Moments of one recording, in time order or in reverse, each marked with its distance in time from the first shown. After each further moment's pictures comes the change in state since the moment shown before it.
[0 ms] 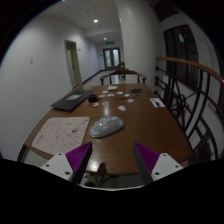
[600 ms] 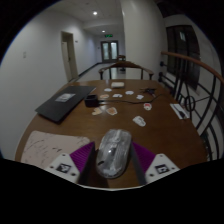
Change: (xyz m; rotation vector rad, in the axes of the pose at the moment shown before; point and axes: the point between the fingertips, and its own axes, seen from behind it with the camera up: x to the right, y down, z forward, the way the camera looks) arm 0.077 -0.027 0.041 -0.085 0.040 -0.023
